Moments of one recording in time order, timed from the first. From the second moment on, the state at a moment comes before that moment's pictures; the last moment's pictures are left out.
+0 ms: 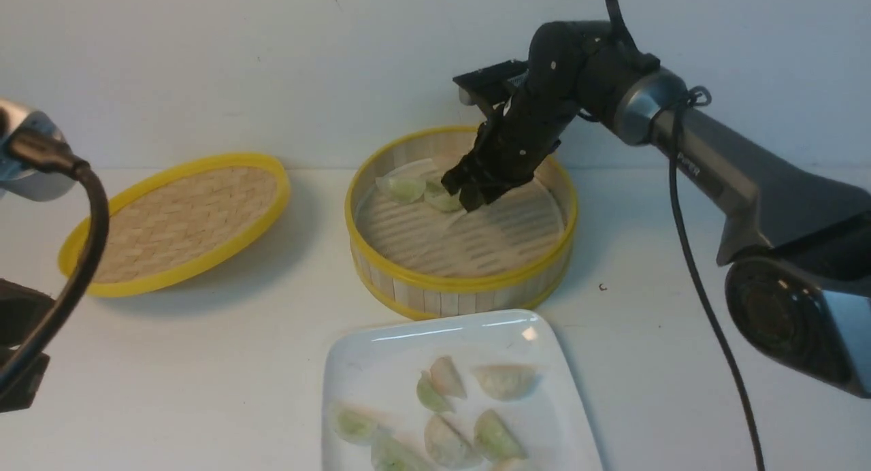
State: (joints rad) right arm 0.43 2.51 -2.46 0.24 1.25 -0.20; left arm -0.48 0.85 -1.11 0.13 1.26 -0.10
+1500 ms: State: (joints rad) right arm 0.64 1.24 -1.45 0.13 1.17 -0.02; left arm -0.48 0.85 -1.11 0.13 1.16 -0.10
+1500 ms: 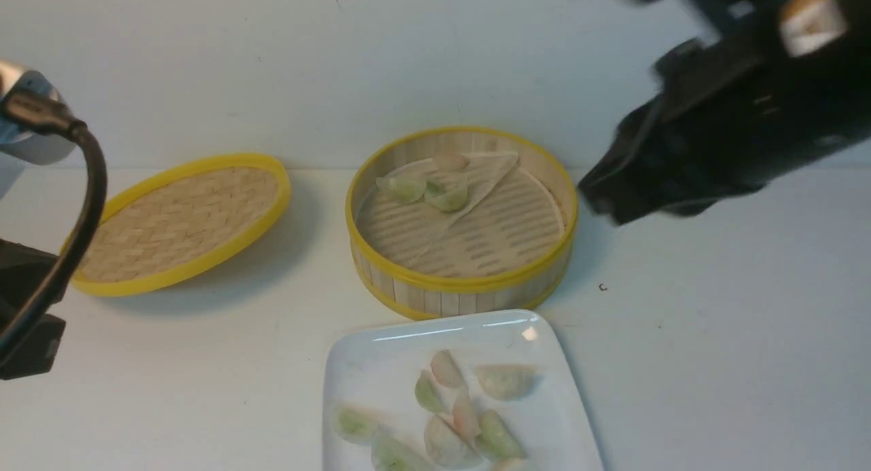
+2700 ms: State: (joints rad) right arm 0.64 -0.02 -0.48 -0.43 0.56 0.44; left arm -0.48 0.44 -0.63 0.10 0.62 -0.10
